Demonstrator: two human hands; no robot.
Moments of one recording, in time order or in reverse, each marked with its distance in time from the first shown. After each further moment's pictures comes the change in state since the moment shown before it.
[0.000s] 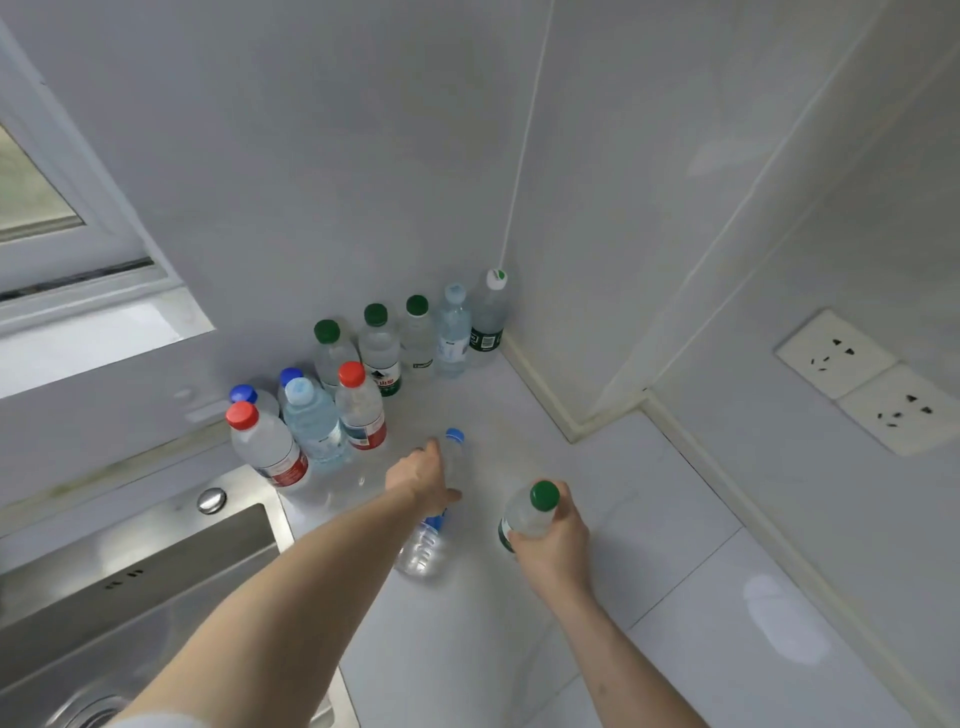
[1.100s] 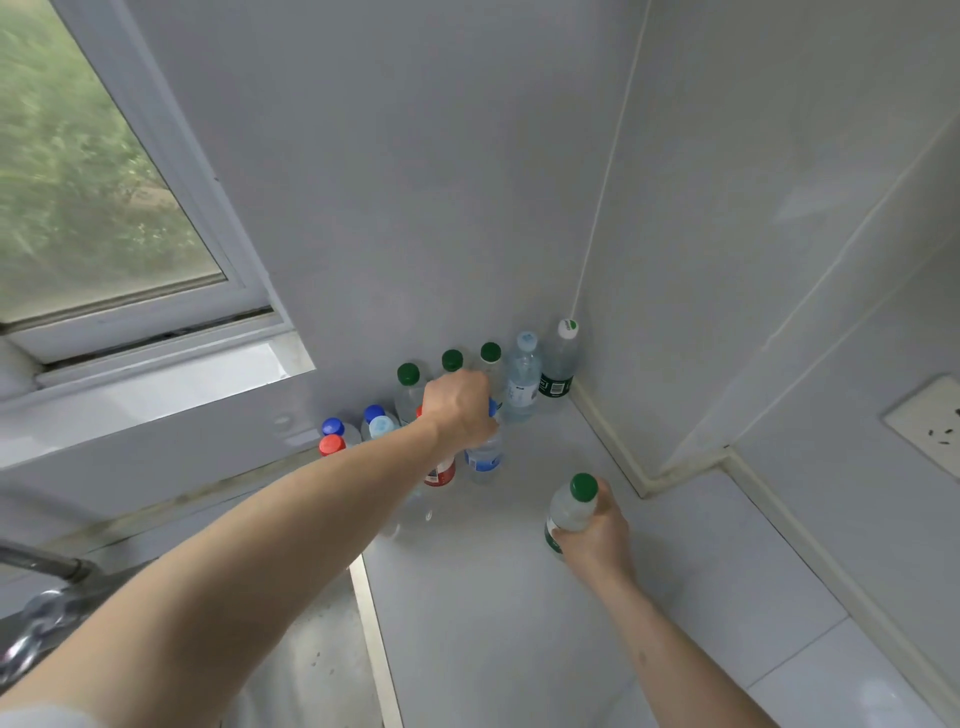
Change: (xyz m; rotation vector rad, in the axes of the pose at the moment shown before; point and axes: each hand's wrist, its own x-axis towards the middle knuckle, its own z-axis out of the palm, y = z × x) left_hand -0.007 0.010 -0.161 0.217 0.428 0.123; right_hand 0.064 -0.029 0.029 0.034 -0.147 -0.066
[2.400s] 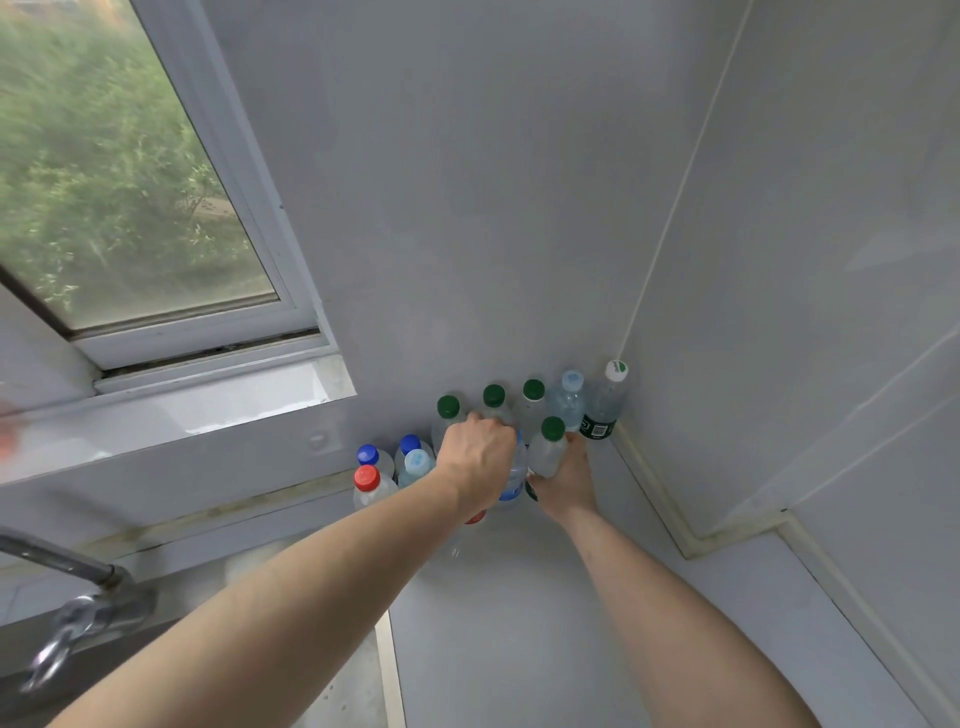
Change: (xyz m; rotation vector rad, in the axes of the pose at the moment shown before) left_hand -0.027 -0.016 -0.017 0.192 -0.041 0.054; right_hand 0.105 -0.089 0.084 0.000 -0.157 -0.215
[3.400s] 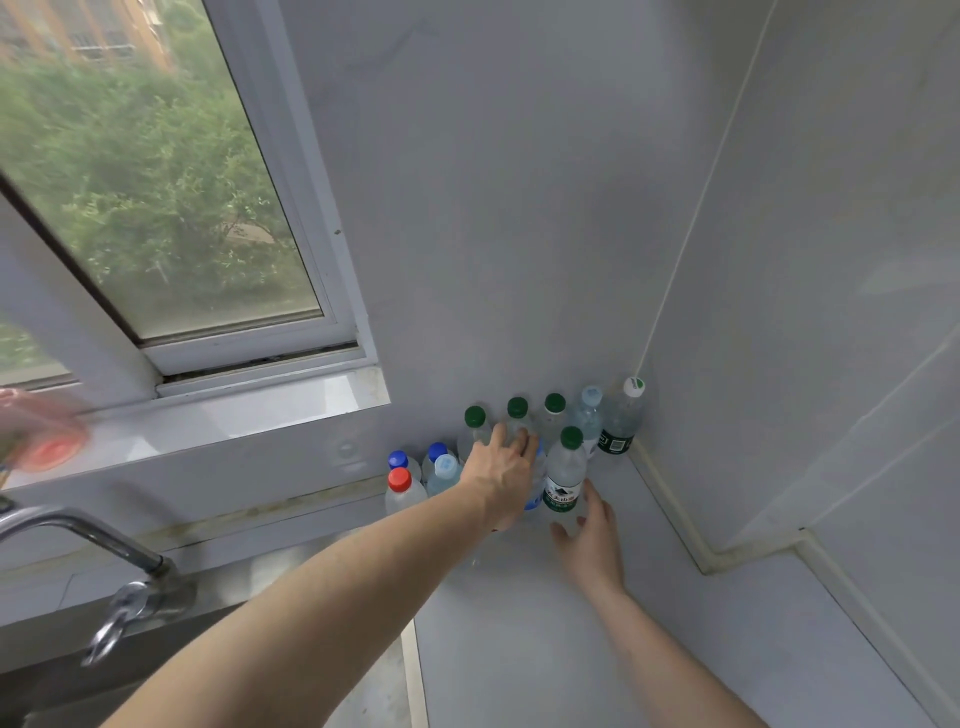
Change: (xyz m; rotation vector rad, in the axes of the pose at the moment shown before) left_hand -0.016 -0.004 0.016 0.089 -0.071 0.079; right_hand -0.078 0.024 -0.001 -0.094 0.036 0.064
